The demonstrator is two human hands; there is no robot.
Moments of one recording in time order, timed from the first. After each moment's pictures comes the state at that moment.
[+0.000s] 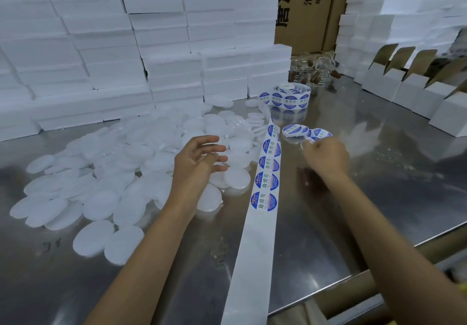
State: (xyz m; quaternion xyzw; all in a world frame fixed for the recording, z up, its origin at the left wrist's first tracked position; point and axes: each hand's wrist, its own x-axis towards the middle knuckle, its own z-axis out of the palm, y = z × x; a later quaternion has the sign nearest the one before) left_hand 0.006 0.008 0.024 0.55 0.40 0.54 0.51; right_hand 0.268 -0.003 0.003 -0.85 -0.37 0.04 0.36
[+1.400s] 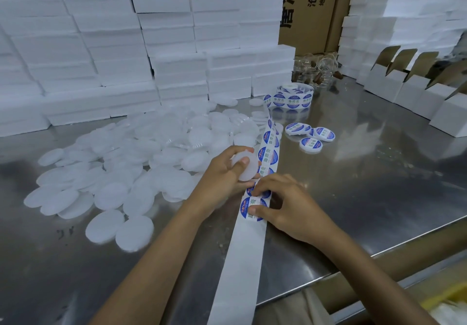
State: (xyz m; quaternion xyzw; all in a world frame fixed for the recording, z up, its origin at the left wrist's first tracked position) left_hand 0.020 -0.010 0.015 0.61 0.36 0.38 0.60; right_hand 0.175 -0.091 -0.015 -0.61 -0.70 0.14 0.34
